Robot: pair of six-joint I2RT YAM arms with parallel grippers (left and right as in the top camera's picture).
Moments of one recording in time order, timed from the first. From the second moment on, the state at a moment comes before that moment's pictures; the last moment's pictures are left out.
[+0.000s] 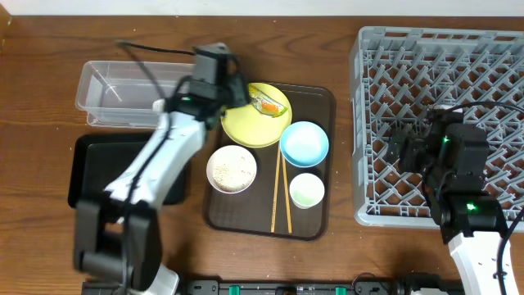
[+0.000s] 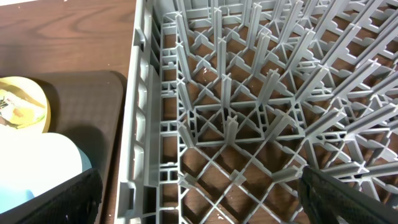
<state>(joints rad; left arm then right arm) -0.32 1.74 1.25 -0.36 0.02 -0.46 -0.01 0.97 0.75 -0.46 0.00 0.15</state>
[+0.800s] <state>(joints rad) -0.40 2.03 1.25 -0.18 0.02 -0.66 -0.01 0.97 0.75 -0.47 0.00 0.15</state>
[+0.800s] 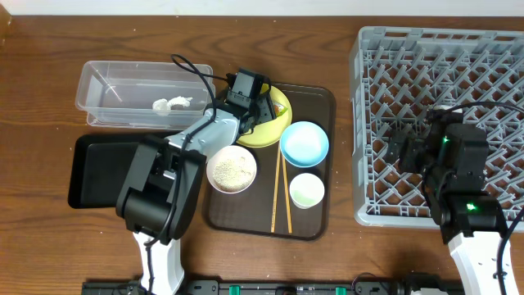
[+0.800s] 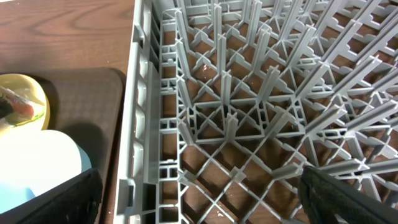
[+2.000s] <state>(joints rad) -0.29 1.82 1.25 -0.35 0.02 -0.52 -0.01 0.97 0.75 -0.48 0.00 0.15</state>
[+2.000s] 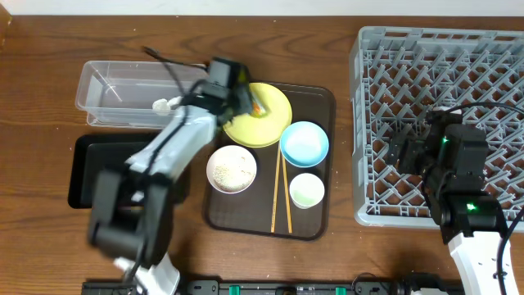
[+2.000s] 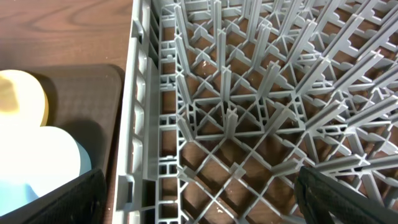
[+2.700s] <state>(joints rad) 0.02 1.61 1.25 -0.47 -0.06 -0.38 -0.01 0.97 0.75 -0.48 0.00 0.15</state>
